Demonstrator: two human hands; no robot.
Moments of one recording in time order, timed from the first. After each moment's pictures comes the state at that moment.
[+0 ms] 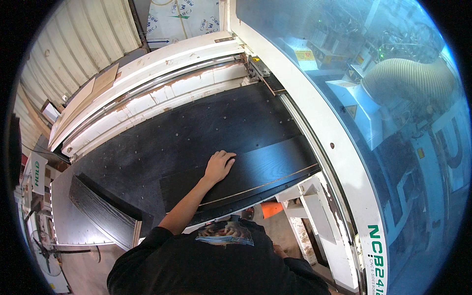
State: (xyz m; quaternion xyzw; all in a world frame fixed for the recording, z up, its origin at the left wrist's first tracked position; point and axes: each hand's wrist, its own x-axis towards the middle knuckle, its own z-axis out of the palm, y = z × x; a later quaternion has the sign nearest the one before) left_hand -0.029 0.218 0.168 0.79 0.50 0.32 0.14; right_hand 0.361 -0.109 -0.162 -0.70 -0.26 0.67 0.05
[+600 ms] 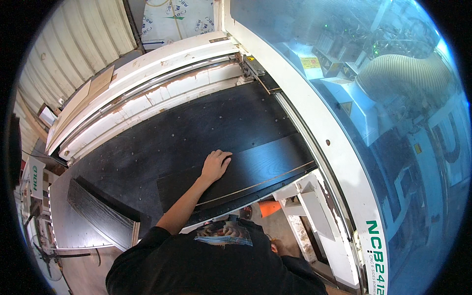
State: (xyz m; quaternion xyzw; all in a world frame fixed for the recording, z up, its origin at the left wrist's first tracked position) left_hand -0.029 0.217 0.169 0.79 0.51 0.31 0.14; right_hand 0.360 -0.114 -0.171 -0.70 -0.24 0.67 0.07
